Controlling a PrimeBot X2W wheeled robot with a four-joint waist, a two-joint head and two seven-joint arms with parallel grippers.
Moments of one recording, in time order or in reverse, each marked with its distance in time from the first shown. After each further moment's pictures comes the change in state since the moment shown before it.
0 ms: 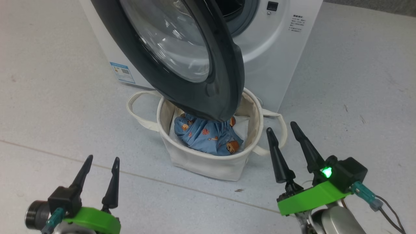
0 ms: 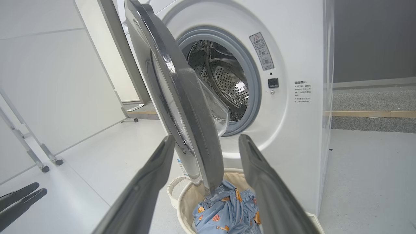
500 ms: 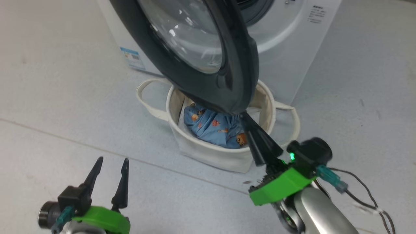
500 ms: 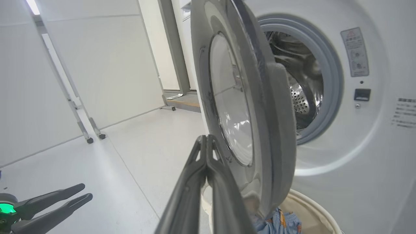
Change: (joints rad) left arm -0.008 -0.060 0.002 0.044 -0.004 -0.026 -0.001; right arm -0.146 -0.002 0.166 0.046 -0.049 0.000 0.000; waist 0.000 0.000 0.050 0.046
